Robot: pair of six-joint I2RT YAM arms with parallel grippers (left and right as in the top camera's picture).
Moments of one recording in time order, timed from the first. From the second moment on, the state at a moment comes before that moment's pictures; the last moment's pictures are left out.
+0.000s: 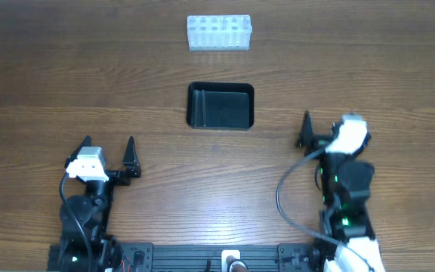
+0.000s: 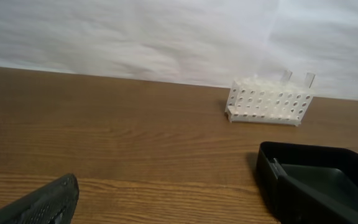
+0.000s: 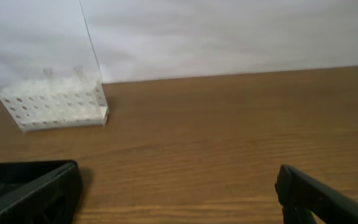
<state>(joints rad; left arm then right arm) -0.08 0.02 0.01 -0.07 -0.03 -0.12 0.08 0.72 0.22 0.34 0.12 0.07</state>
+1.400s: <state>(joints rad) -0.08 0.02 0.01 -0.07 -0.03 -0.12 0.45 2.17 1.63 0.00 0.16 0.16</state>
